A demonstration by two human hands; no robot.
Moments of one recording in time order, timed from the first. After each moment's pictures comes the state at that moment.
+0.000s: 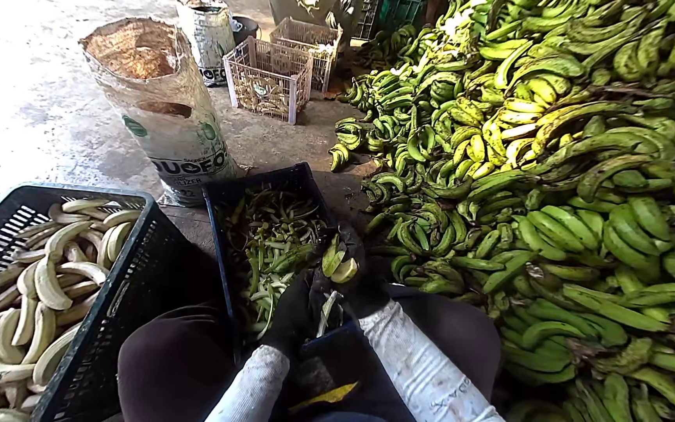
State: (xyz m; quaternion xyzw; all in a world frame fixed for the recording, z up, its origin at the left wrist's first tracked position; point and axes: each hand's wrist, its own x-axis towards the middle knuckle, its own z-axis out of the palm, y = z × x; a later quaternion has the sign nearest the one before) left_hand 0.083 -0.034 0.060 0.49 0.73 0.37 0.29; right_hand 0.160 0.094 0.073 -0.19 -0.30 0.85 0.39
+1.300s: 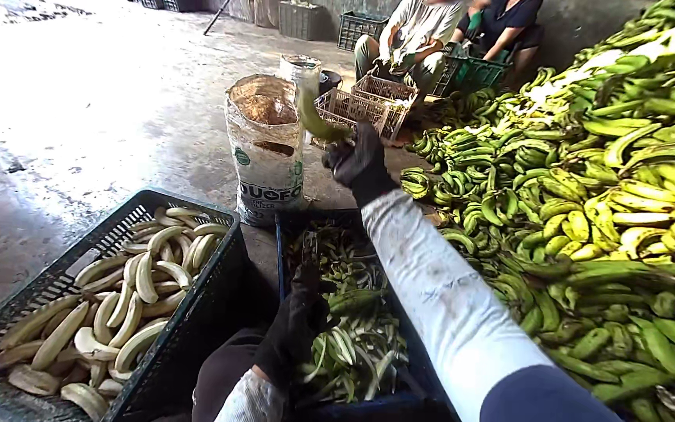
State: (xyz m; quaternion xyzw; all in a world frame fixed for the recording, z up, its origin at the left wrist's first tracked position) left_hand -0.039 -0.073 0.121 0.16 0.45 0.72 0.50; right_hand -0.106 0.168 0.251 -0.26 -0.38 0.80 0.38
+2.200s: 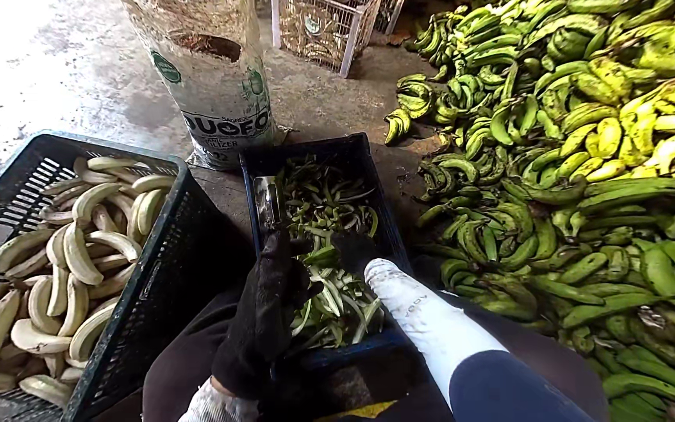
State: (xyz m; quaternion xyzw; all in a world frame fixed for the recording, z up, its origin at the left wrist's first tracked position) left_hand -0.035 -0.063 0.120 0.18 0.49 0.71 0.46; right_hand 0.059 0.176 -0.069 -0.29 -0.90 0.13 -0.29
